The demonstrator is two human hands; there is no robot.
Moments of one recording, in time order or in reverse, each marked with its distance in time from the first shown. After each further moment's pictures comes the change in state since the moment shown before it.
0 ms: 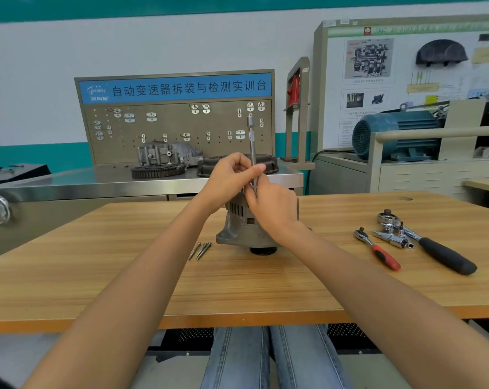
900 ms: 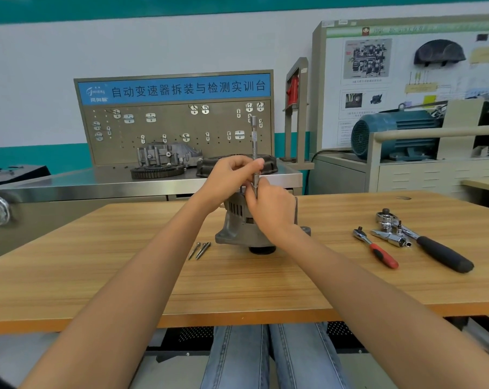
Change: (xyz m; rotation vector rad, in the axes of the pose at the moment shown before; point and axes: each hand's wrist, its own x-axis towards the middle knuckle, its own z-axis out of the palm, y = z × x) left_hand -0.002 0.006 0.000 0.013 -0.050 -0.026; right_hand -0.005 -0.006 -0.005 -0.014 -0.016 0.088
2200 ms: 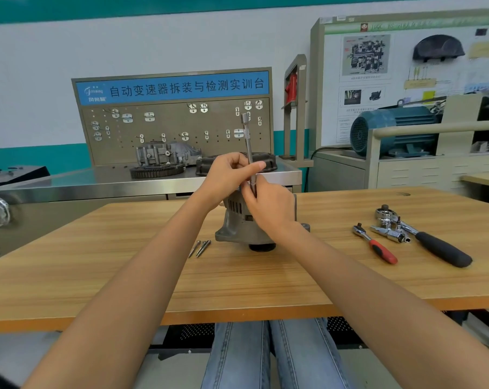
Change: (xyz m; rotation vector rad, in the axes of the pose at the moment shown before) left_hand 0.001 -0.002 0.001 0.011 0.056 -0.007; right_hand -0.001 0.000 -0.003 0.105 -0.022 -0.027
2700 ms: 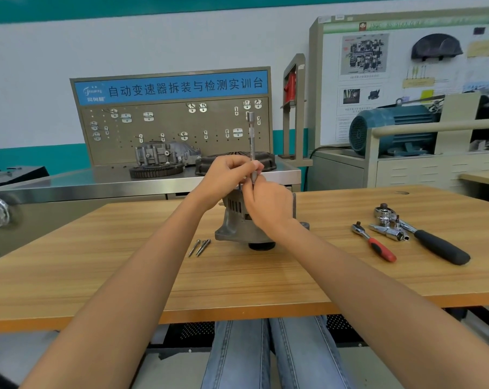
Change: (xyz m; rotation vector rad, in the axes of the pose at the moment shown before) left_hand -0.004 0.001 -0.004 0.025 -0.113 0.036; right_hand 0.002 -0.003 0.001 -0.040 -0.002 0.026
